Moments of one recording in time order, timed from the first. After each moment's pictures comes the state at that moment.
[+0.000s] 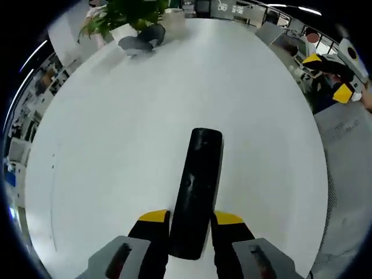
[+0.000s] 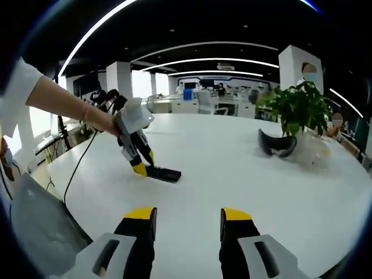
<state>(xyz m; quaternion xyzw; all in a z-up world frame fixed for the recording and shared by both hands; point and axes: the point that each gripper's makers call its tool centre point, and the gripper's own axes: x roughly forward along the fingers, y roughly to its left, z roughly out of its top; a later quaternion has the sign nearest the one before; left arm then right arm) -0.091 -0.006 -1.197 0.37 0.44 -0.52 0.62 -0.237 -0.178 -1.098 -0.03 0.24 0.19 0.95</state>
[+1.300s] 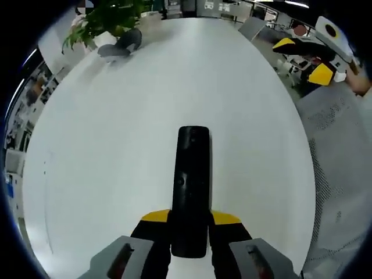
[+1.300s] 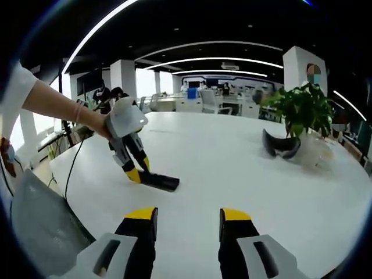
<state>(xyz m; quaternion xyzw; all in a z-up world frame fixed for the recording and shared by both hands) -0.133 -0.009 -1.196 0.38 0.43 -0.55 0.61 -0.239 -0.173 -1.099 -0.04 0.24 0.21 0.95</state>
